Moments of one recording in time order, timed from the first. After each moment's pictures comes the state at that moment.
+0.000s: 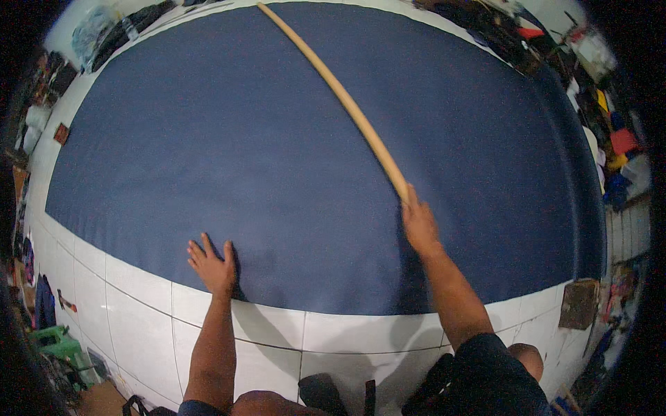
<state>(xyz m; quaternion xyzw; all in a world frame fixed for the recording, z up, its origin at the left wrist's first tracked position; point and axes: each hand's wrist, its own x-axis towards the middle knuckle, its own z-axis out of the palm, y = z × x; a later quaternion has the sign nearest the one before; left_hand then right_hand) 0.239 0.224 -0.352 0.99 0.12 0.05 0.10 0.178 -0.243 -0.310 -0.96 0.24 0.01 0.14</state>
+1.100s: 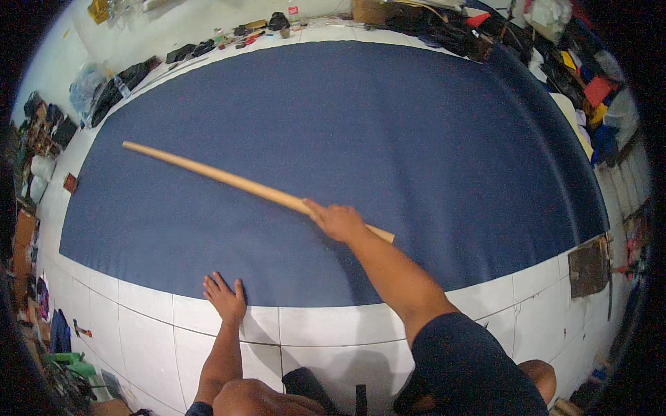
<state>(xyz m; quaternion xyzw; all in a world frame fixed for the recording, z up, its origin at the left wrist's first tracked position) 0.146 0.192 -0.366 0.99 0.03 0.04 0.11 0.183 -0.197 -0.256 -0.98 0.02 0.11 0.17</state>
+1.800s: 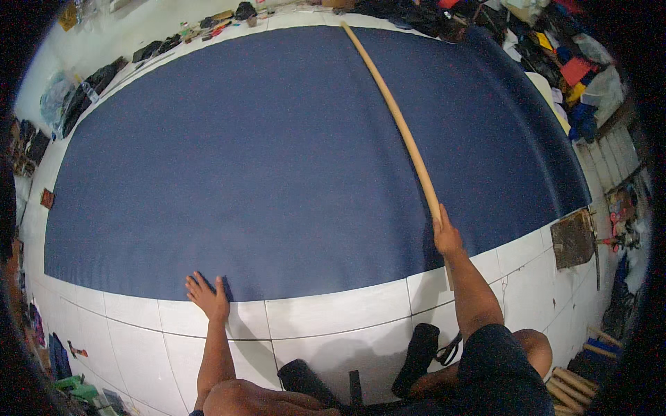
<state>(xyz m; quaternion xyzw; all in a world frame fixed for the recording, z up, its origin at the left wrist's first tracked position) 0.145 0.190 -0.366 0.99 0.04 0.02 0.16 -0.067 -0.413 -0.298 -0.88 0.44 0.00 0.18</state>
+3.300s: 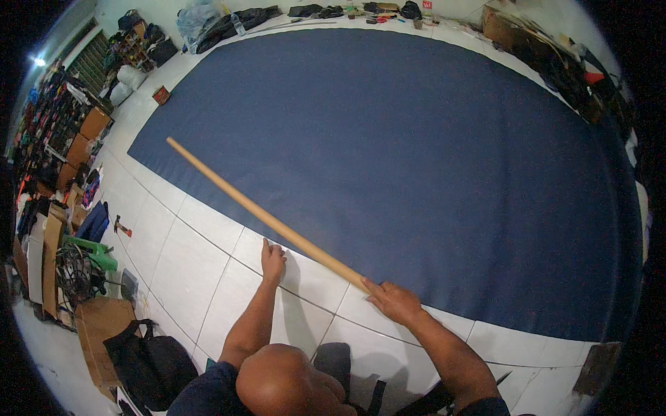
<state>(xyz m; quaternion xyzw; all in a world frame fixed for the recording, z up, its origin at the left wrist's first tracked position) 0.114 0.303 -0.387 0.76 0.23 0.09 0.61 0.017 -0.074 -0.284 -0.93 -0.21 0.21 0.21</state>
